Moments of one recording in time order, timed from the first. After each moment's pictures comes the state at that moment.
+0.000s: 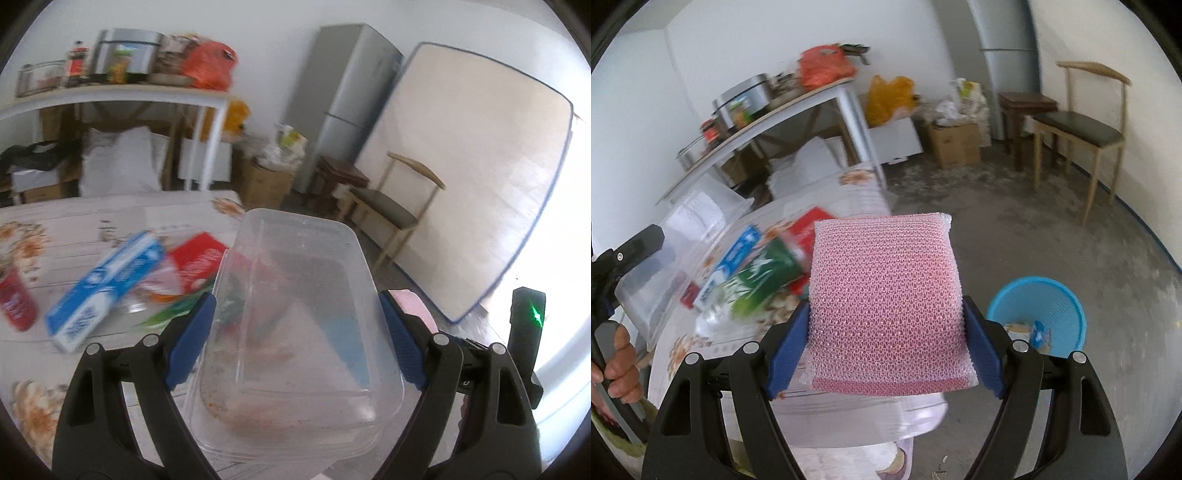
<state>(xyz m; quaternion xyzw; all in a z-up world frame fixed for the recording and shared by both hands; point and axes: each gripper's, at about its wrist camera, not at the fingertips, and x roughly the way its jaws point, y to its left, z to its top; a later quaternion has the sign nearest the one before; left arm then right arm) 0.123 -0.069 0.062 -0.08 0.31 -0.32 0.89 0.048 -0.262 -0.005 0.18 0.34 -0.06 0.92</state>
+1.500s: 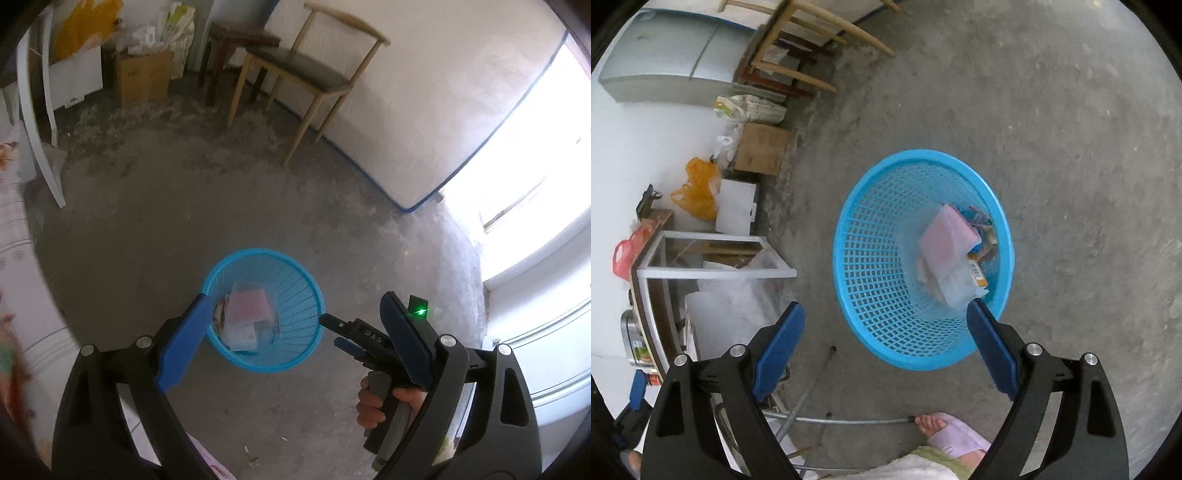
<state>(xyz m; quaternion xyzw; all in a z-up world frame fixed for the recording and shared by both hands) 0.210 -0.390 -0.046 0.04 0.49 -0.46 0.74 0.041 -0.530 -0.310 0.60 0.32 -0.22 0.69</state>
